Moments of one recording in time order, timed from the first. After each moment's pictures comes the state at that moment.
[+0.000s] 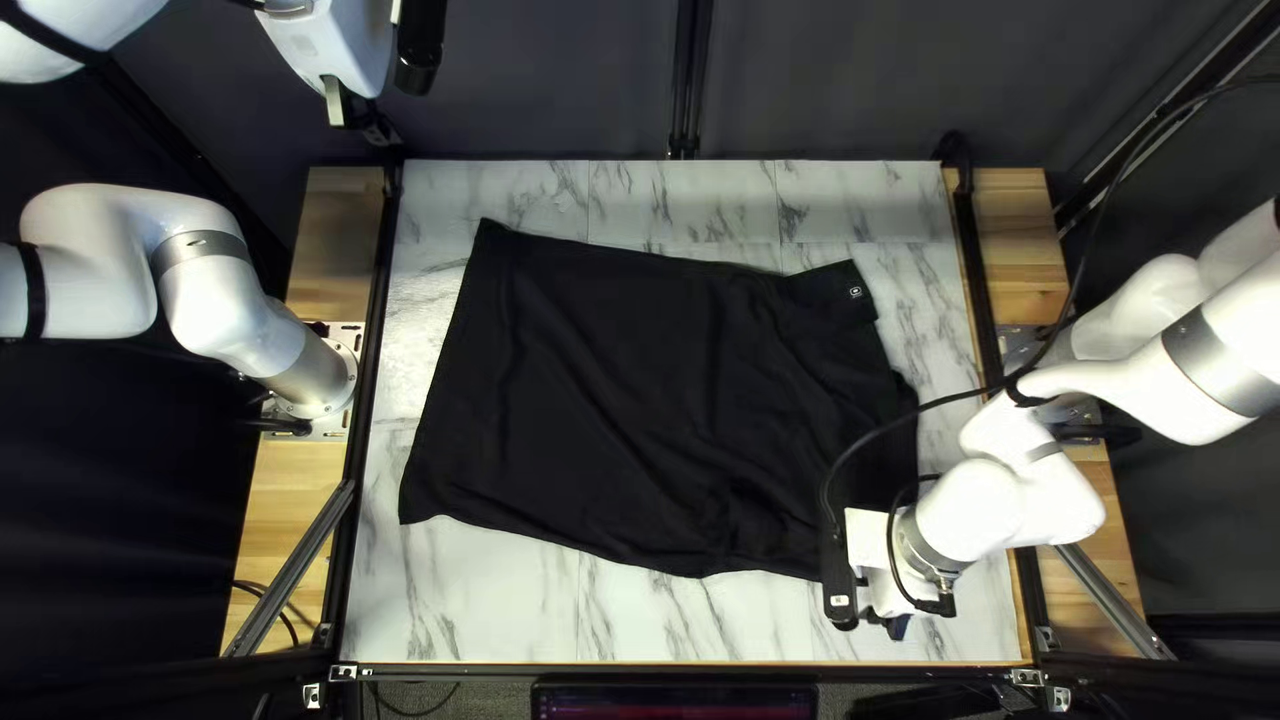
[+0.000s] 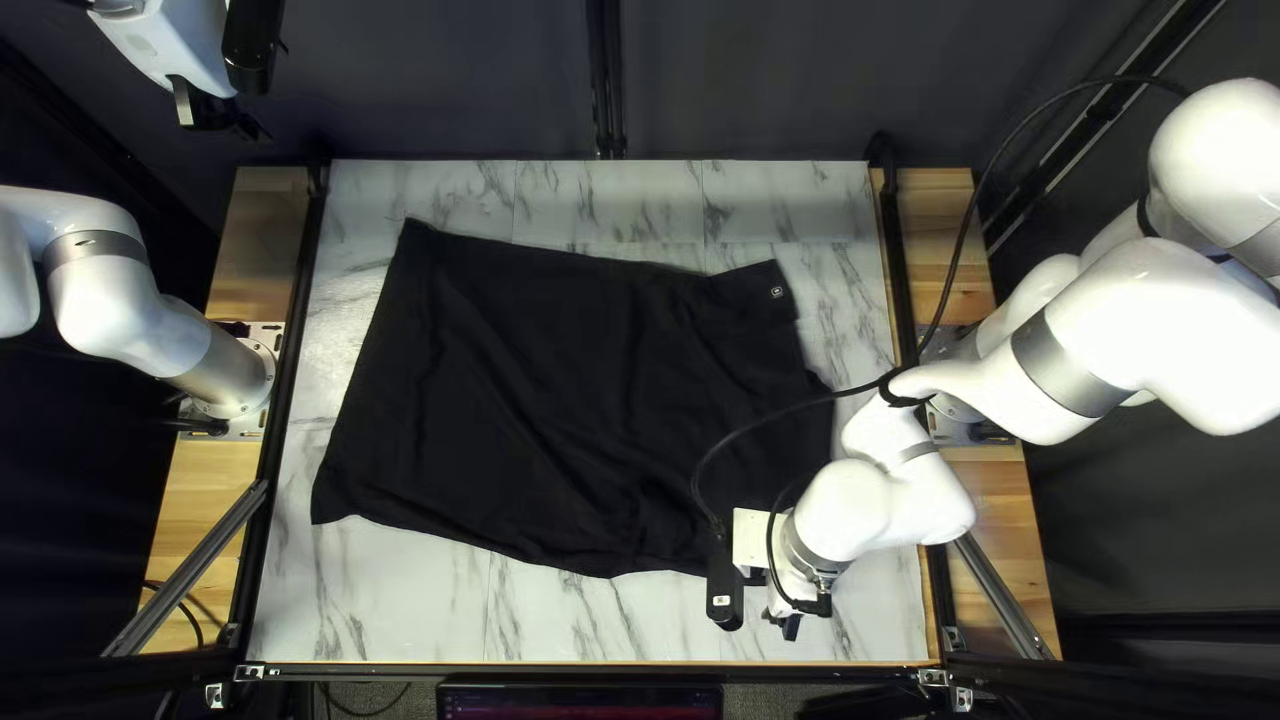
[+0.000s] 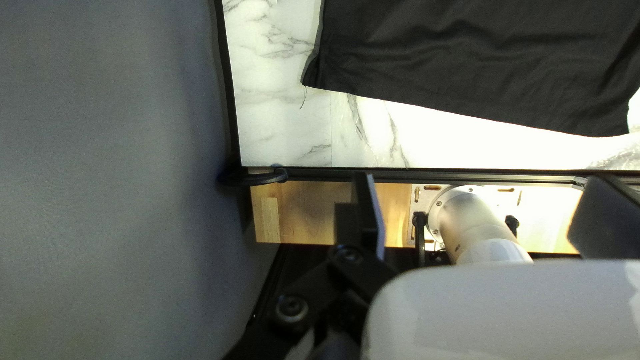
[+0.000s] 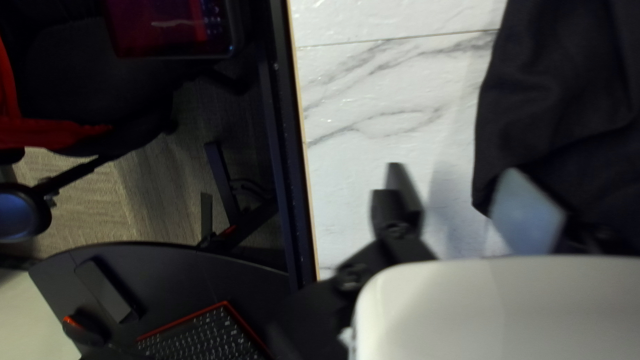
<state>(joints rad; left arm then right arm) 0.47 -0.70 -1.18 0.04 1.74 0.49 0.70 -0.09 -0.53 0.43 0.44 0.41</state>
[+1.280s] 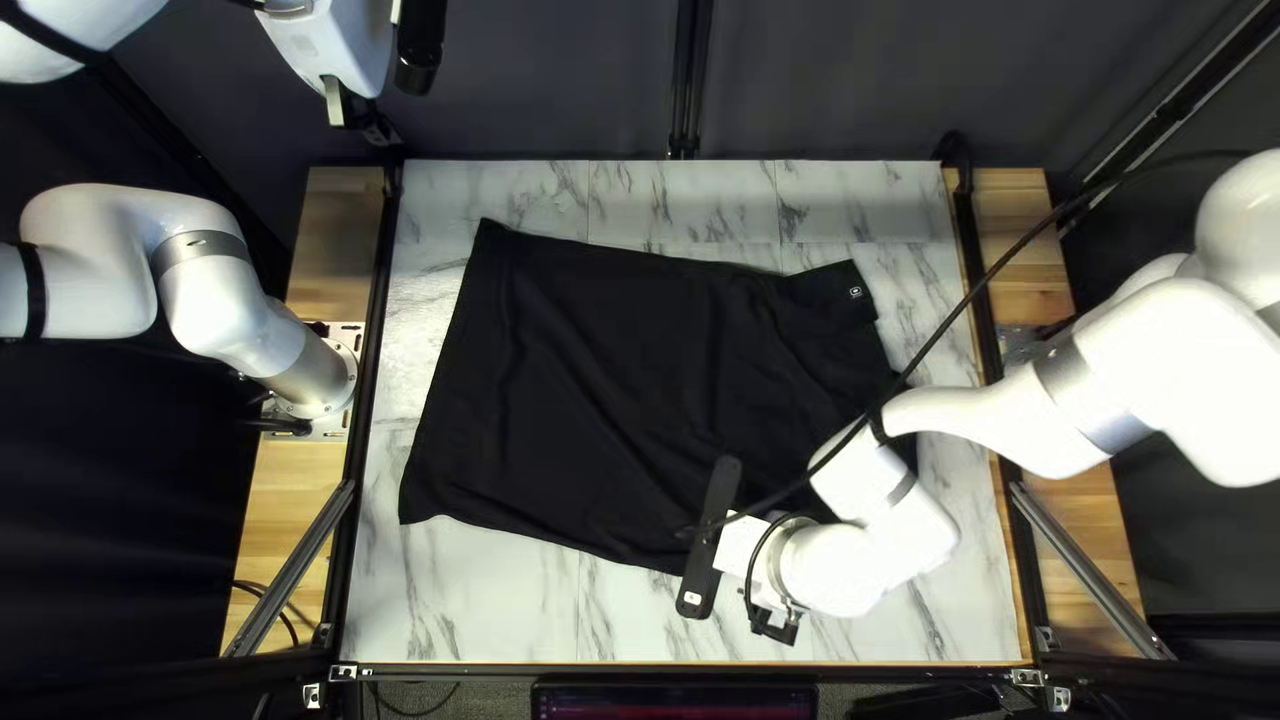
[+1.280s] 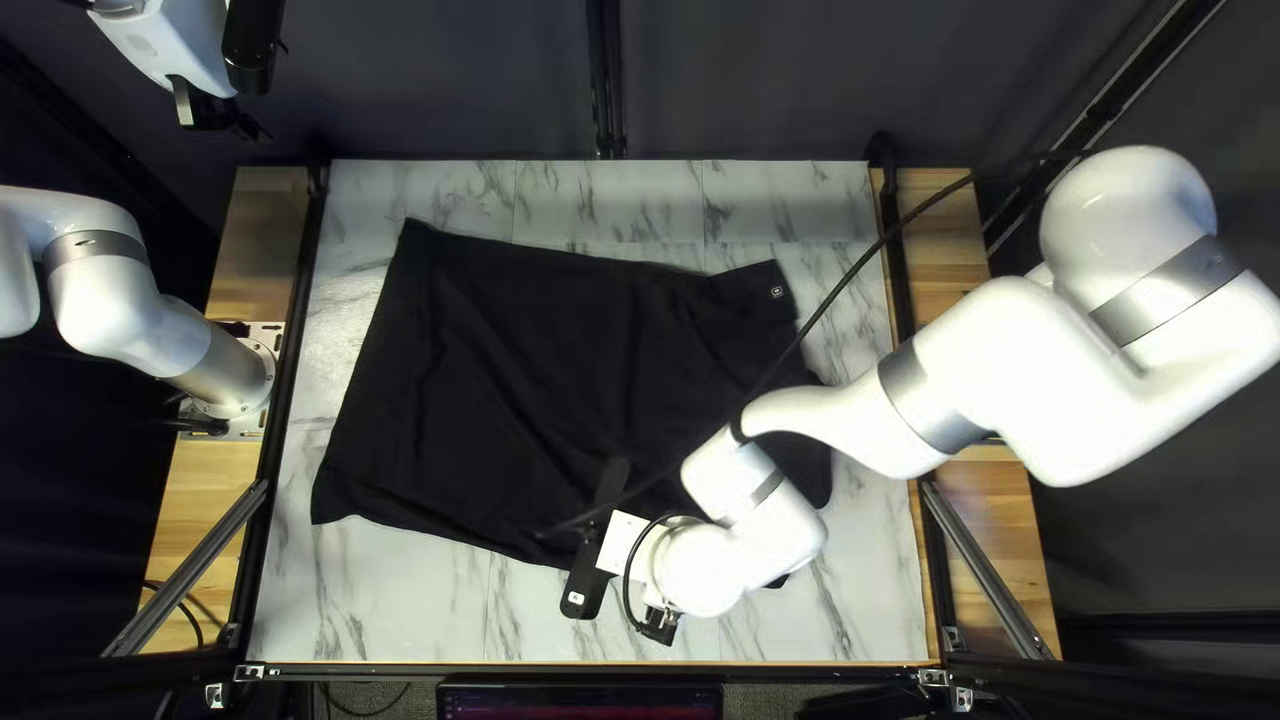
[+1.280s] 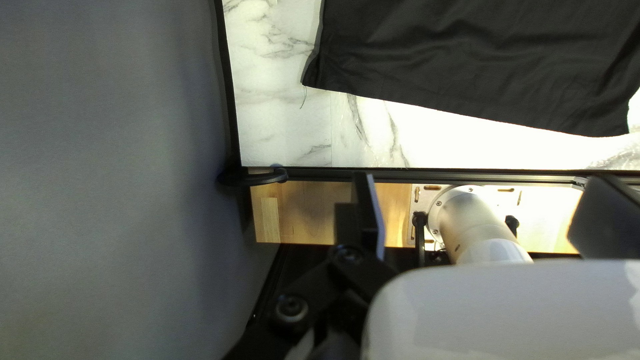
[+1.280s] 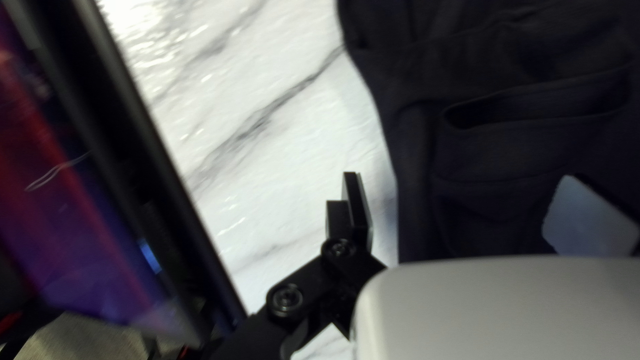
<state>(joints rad) 0.47 -0.70 -1.18 0.04 1.74 0.49 0.58 0.36 -1.12 -0.26 0.84 1.08</state>
